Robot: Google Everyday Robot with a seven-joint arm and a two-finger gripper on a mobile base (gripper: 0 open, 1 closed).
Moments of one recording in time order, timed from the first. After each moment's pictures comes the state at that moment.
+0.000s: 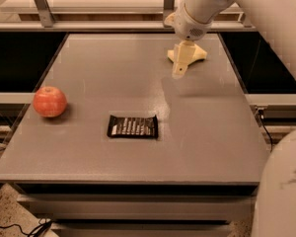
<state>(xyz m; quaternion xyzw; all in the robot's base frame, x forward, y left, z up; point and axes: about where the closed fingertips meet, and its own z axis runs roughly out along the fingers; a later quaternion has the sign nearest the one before) 0.689 -0.072 0.900 -0.73 0.63 -0.01 0.26</state>
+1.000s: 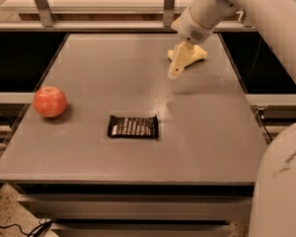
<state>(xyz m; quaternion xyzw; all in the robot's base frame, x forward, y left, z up) 0.700 -0.079 0.887 -0.66 0.69 0.05 0.28</state>
